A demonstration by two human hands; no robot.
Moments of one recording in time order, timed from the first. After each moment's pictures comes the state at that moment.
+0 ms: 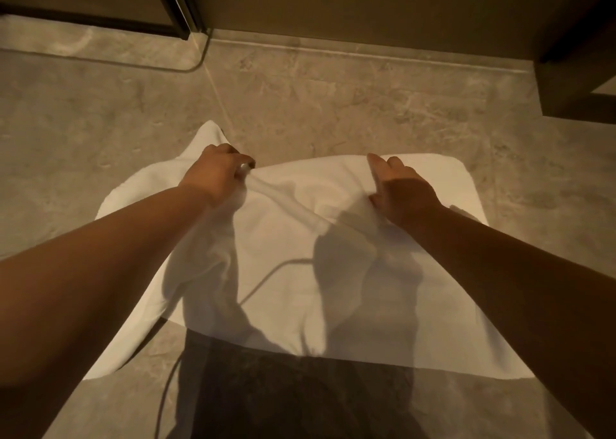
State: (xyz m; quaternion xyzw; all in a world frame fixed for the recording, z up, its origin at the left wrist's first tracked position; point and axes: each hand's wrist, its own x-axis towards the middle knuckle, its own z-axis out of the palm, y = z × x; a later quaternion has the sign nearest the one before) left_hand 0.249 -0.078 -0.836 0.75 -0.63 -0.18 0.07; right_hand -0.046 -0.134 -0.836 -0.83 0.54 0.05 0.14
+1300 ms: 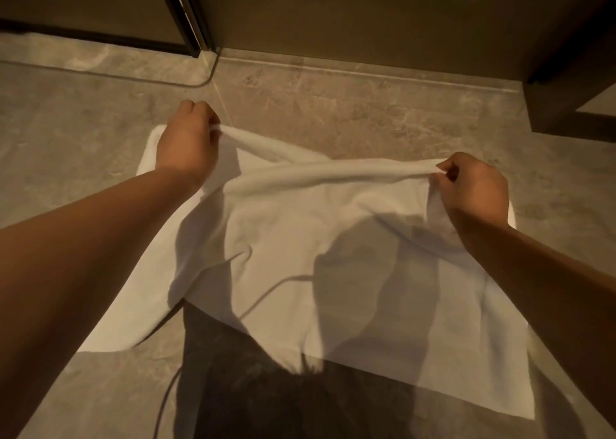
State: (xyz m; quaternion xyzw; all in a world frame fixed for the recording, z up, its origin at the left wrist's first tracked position) left_hand 0.276 -0.097 -0.789 0.79 -0.57 -0.02 0.19; right_hand -0.109 -0.147 -0.798 -0.70 0.68 -0.18 0.12
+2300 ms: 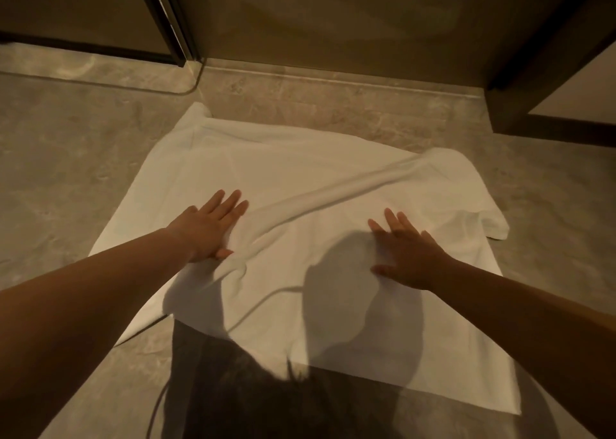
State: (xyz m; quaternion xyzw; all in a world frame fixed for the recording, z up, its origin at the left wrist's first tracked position) left_hand 0.245 -0.017 -0.834 0.58 -0.74 -0.14 -0.32; right_hand -0.125 -0.071 -0.835 -0.82 0.48 0.23 0.19
